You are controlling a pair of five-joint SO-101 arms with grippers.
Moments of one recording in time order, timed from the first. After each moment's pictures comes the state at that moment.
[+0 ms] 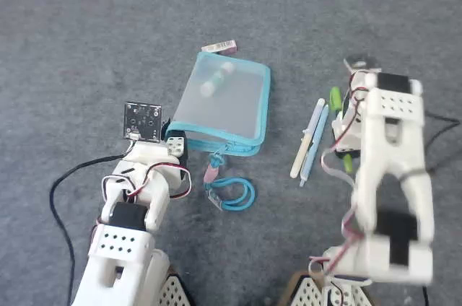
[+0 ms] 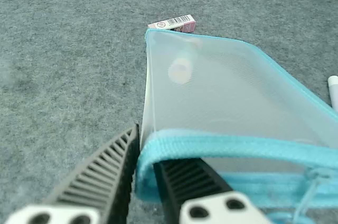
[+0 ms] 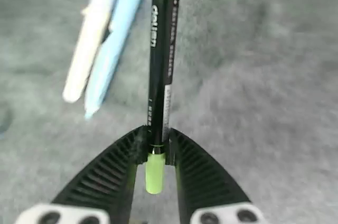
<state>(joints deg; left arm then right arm) 2.5 -65.6 84.2 26.8 7.6 4.0 -5.4 12.0 89.6 13.9</state>
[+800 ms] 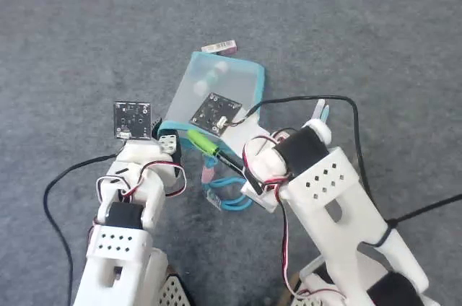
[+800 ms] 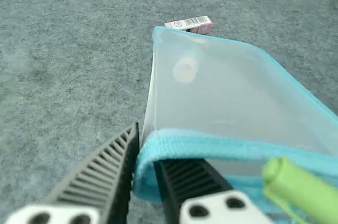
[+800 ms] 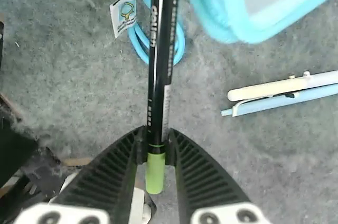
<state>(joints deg) -0.9 -65.6 84.2 26.8 9.7 -39.4 -28.1 16.8 100.7 20.6</state>
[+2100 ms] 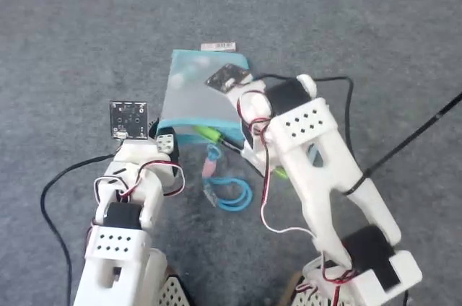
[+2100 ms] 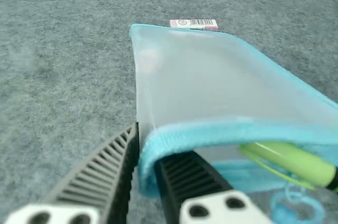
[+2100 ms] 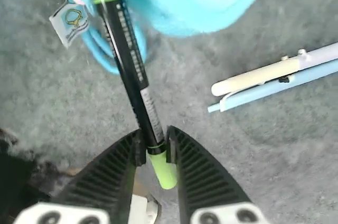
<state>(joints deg) -1.4 -65.6 84.2 26.8 9.8 -30.9 -6.6 2.5 100.7 17.3</state>
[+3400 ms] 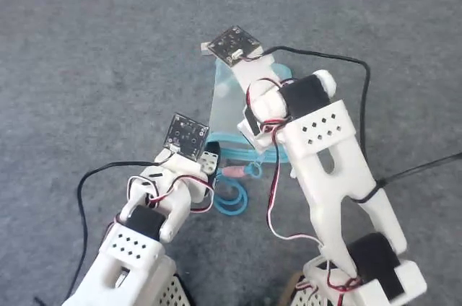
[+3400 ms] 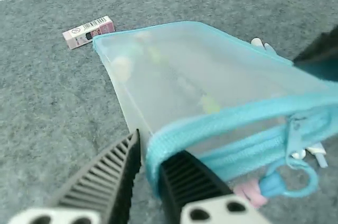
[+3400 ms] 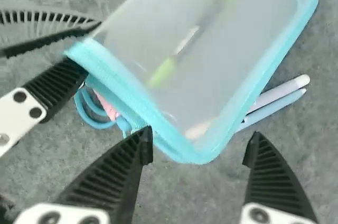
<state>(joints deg) 16.2 -65.5 85.4 26.8 2.6 -29.6 -10.9 -4.6 95.3 14.1</state>
